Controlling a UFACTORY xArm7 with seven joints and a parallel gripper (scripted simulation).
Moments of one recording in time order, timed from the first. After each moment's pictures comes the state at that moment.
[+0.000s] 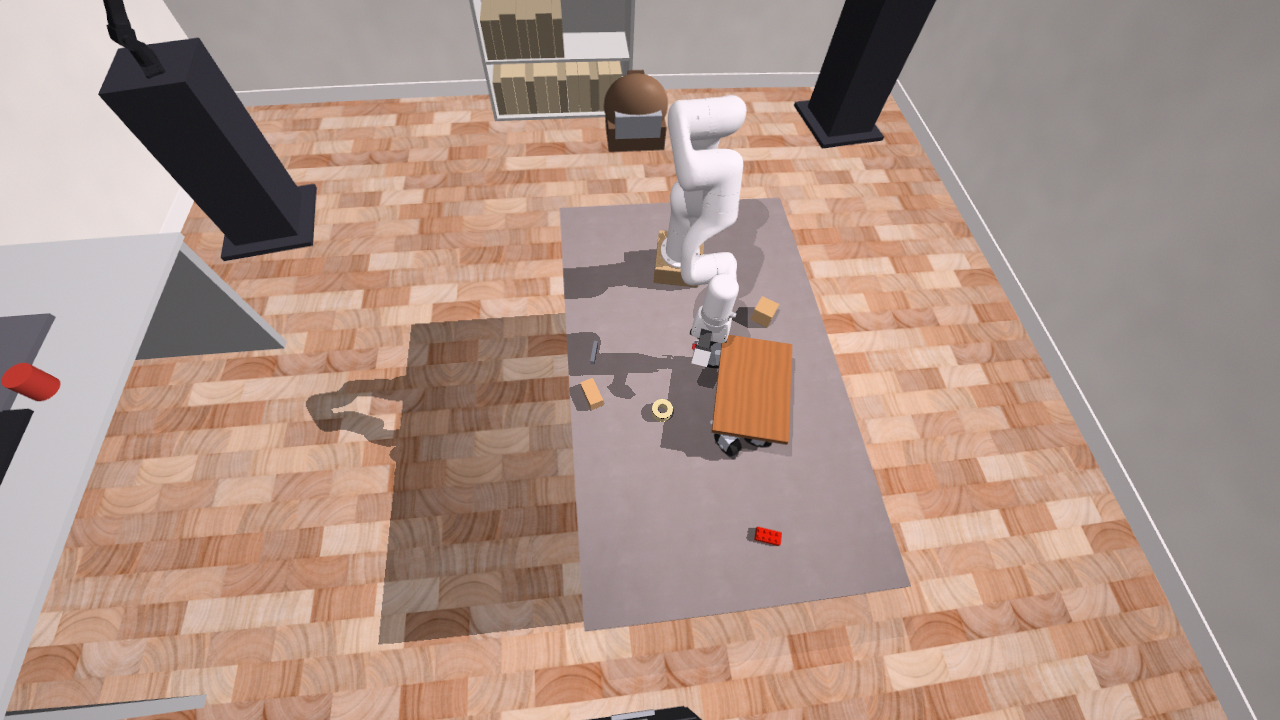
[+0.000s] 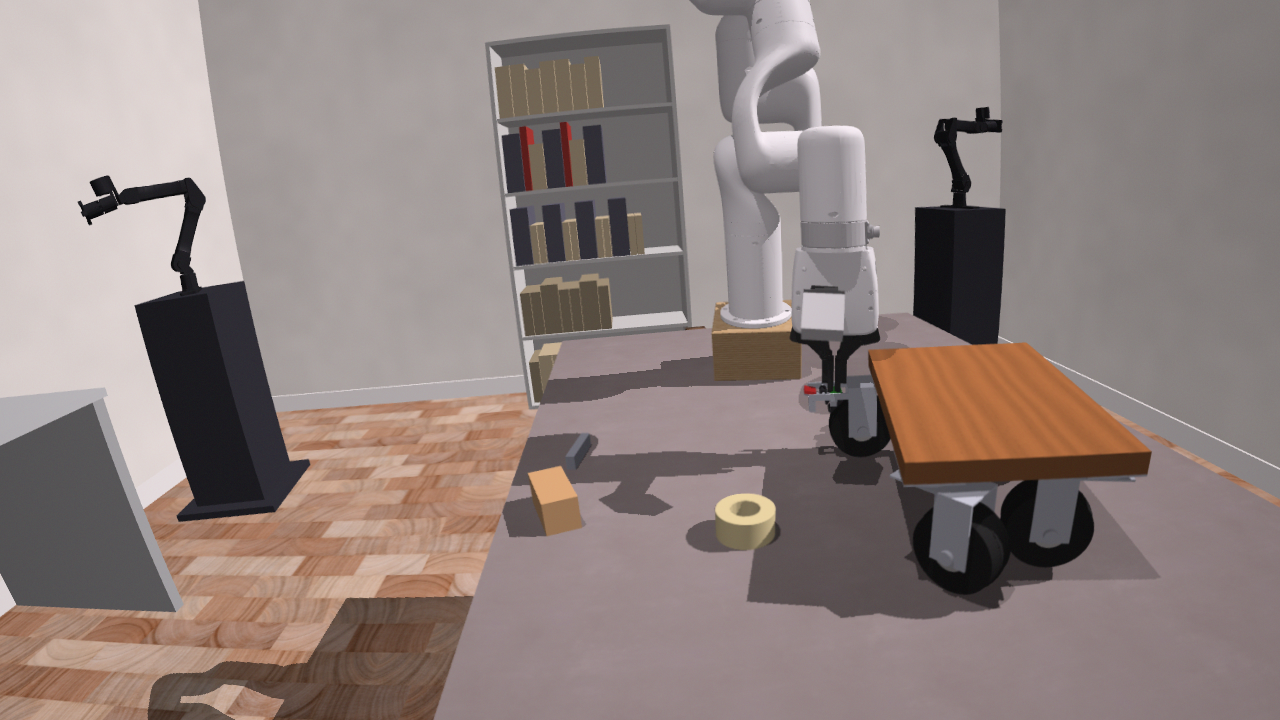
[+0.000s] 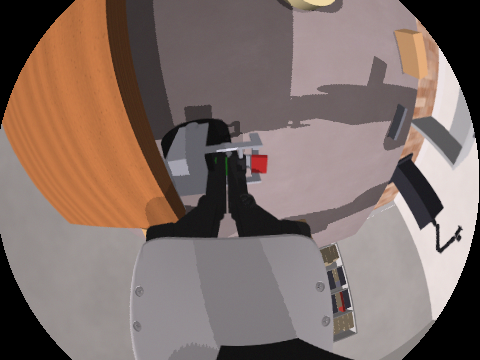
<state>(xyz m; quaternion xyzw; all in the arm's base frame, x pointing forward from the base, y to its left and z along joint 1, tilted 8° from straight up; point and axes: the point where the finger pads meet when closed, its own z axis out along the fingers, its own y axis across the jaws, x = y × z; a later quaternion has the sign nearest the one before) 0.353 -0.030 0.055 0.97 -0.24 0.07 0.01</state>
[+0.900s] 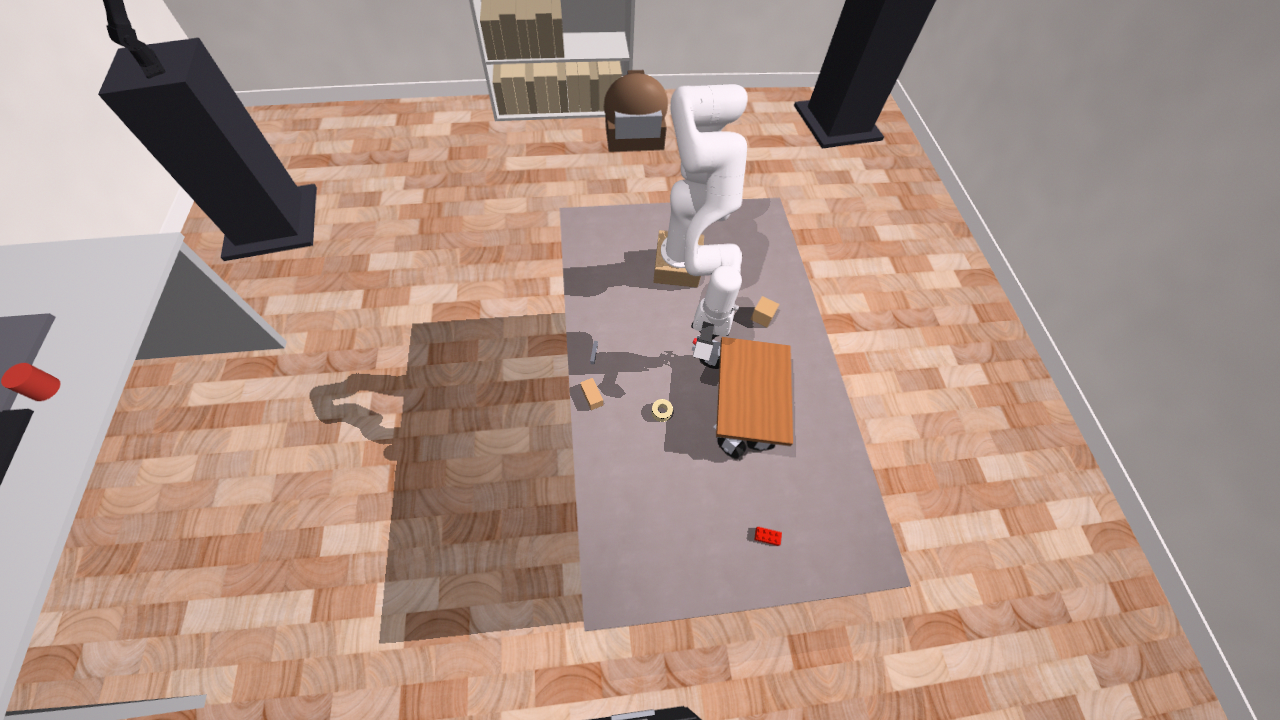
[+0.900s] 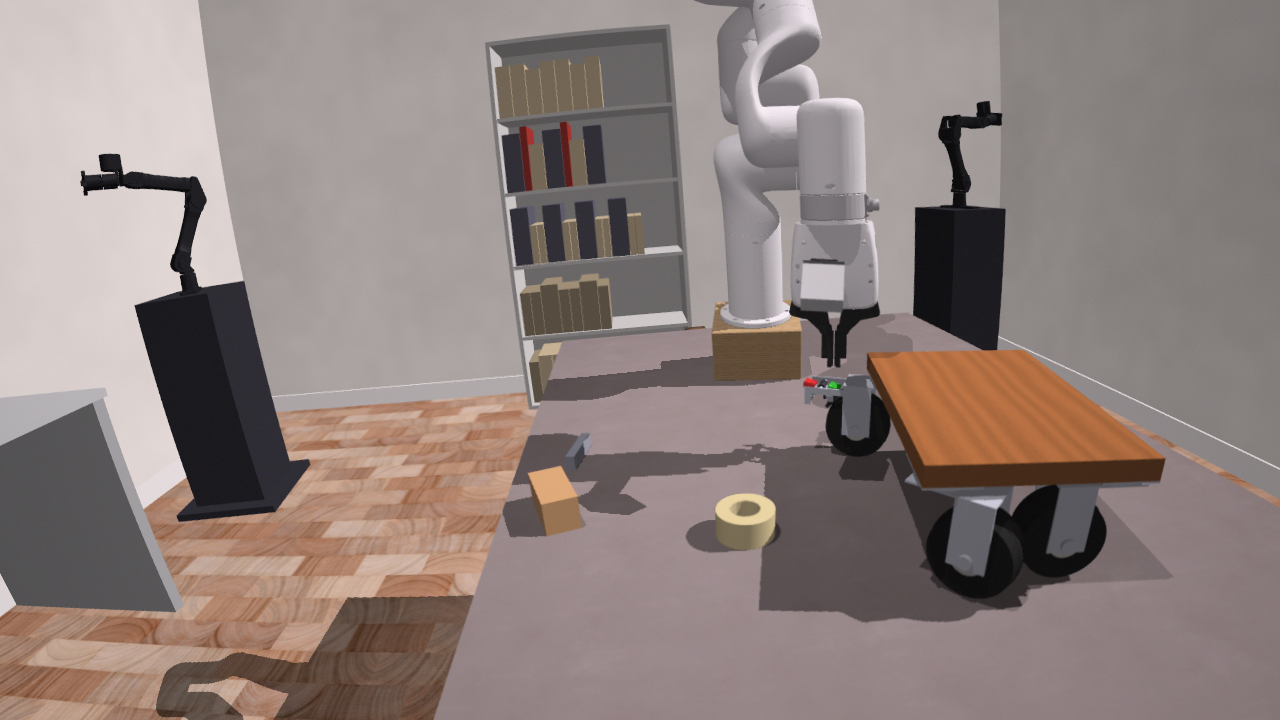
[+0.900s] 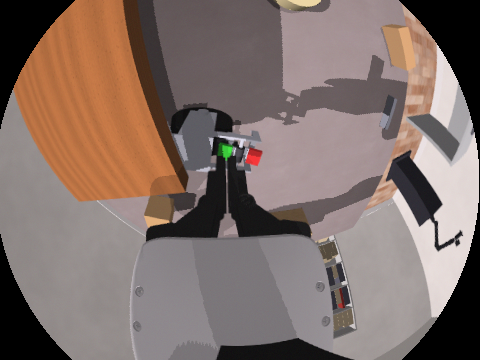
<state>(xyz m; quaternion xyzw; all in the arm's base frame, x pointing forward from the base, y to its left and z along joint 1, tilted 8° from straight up) 0.345 -0.027 0.085 0.97 -0.24 0.07 0.01</state>
